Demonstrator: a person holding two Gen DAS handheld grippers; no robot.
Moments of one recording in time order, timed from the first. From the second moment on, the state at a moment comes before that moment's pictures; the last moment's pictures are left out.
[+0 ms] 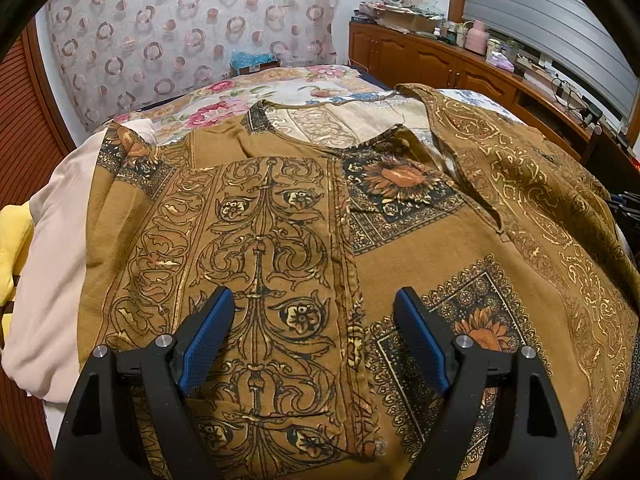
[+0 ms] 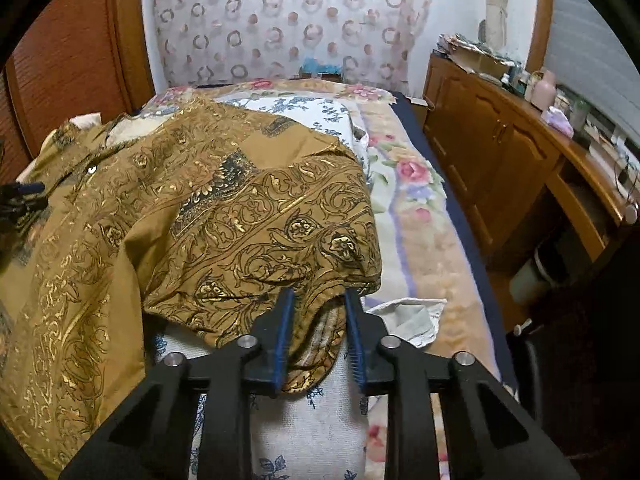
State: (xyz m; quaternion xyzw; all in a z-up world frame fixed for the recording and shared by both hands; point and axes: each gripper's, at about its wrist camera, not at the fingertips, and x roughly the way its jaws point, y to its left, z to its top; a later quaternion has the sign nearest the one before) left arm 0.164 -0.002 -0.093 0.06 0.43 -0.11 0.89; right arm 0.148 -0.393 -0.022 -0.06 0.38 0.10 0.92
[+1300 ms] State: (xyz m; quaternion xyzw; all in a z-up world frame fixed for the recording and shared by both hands) left arm 0.082 0.016 -0.040 -0.02 0.32 -0.09 0.94; right arm 0.152 -0.287 0.000 -0.04 0.34 0.25 0.90
